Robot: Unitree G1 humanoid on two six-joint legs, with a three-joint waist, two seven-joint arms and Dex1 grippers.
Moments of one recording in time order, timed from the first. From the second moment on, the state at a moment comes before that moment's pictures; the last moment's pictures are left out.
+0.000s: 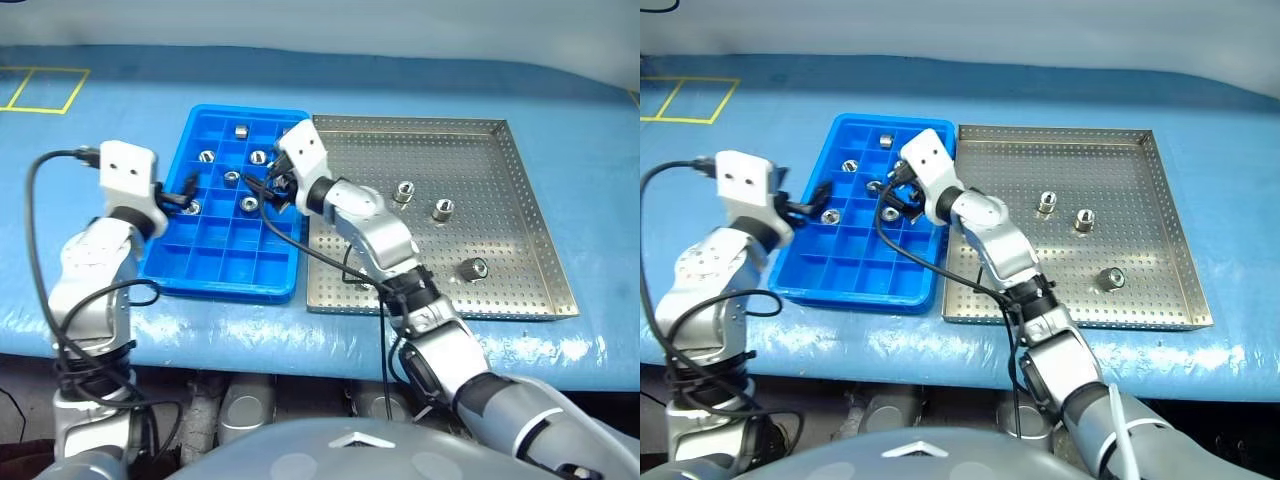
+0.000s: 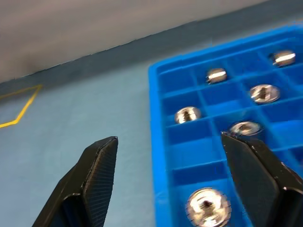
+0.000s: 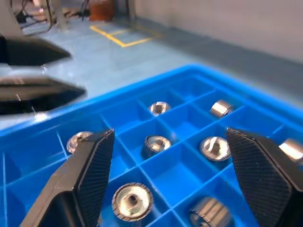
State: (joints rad) left arm -0.24 0.37 0.19 -0.43 -0.21 0.76 -0.35; right arm -0.63 0.01 0.24 0.07 0.09 0.46 0.44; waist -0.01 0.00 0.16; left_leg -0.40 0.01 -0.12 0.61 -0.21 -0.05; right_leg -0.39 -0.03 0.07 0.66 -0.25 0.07
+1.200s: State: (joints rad) left arm -0.39 0.35 -0.46 -0.11 -0.12 0.69 -0.68; right arm -0.21 -0.20 -0.04 -0.67 0.02 0.83 0.14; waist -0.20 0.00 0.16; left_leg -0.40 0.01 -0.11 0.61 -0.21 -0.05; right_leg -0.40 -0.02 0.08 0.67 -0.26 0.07
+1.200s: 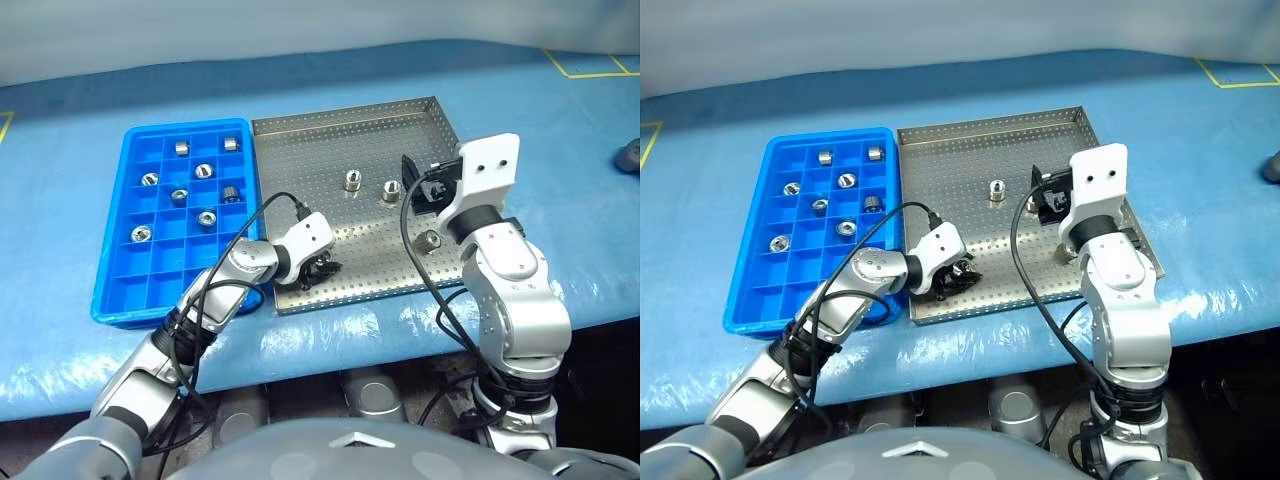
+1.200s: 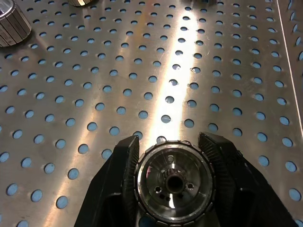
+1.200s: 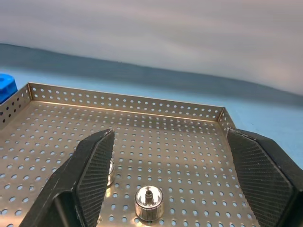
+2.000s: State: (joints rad) left arm 0.14 0.69 0.33 -0.81 -0.35 1.14 -0.54; right arm -0.28 -0.19 0.15 -0.34 0.07 0.75 0.26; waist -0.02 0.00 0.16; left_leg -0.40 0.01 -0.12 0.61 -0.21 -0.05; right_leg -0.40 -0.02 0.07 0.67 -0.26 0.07
